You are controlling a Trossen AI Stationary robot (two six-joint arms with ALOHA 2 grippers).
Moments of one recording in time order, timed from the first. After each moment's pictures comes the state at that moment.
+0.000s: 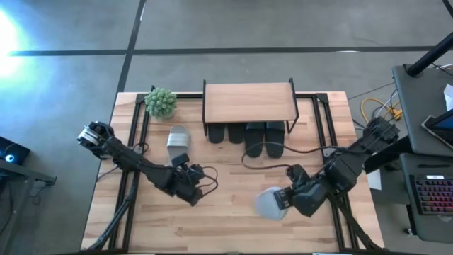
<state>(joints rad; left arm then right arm) -0.48 1.56 1.01 -0.73 -0.58 -0.78 0.69 1.48 1.54 -1.17 0.20 1.88</state>
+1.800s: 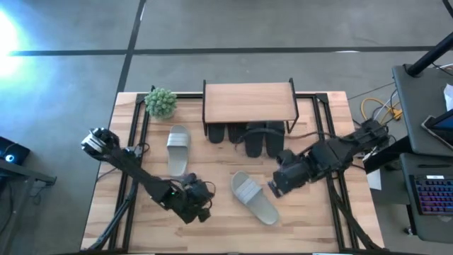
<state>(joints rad) -0.62 1.65 0.92 -0.14 -0.63 -0.93 0.46 1.60 1.77 -1.52 0.01 1.50</state>
